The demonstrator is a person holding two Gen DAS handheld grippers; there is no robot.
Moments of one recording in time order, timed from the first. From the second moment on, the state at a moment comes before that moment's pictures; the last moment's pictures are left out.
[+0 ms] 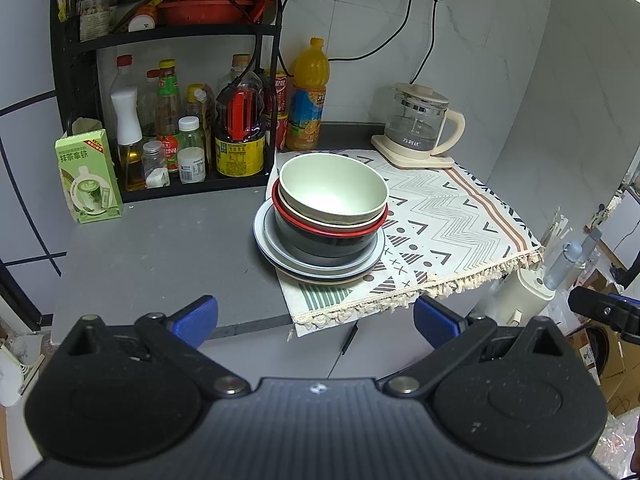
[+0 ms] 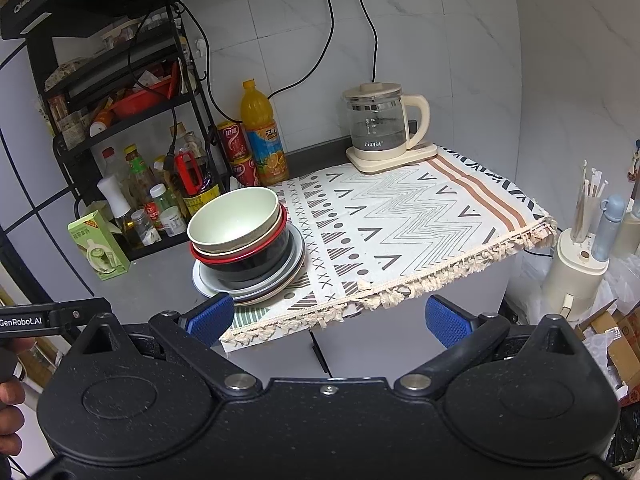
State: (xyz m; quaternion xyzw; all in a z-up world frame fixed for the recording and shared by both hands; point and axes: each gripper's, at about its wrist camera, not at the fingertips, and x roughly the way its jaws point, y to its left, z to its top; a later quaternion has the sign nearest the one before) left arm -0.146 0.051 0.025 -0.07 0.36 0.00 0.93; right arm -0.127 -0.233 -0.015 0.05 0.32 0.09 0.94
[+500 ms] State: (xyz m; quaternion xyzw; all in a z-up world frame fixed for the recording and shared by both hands) left arm -0.142 0.050 0.024 -0.07 0.36 0.00 0.93; right arm -0.122 -0.234 -0.018 0.05 0.33 0.09 0.94
